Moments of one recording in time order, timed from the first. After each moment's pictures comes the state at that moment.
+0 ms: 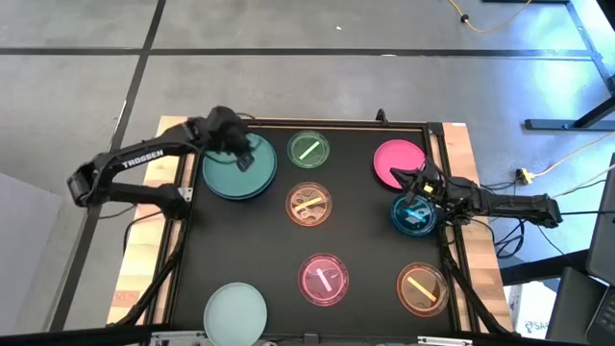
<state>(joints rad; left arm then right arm) 0.59 1.11 0.84 -0.54 0.02 -0.01 -0.04 0.08 0.02 0.03 0.43 0.19</state>
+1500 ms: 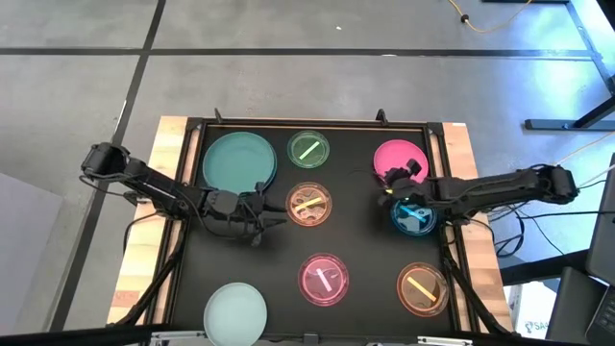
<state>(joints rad) -0.21 1.27 0.39 0.64 -0.25 -0.12 -0.04 0.98 0.33 -0.25 0.61 0.29</state>
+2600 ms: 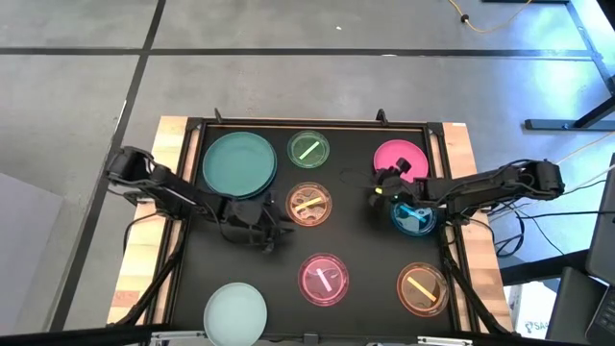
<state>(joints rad) -0.21 1.54 0.50 0.55 -0.21 -0.15 -0.06 1.16 0.33 0.00 0.62 0.15</state>
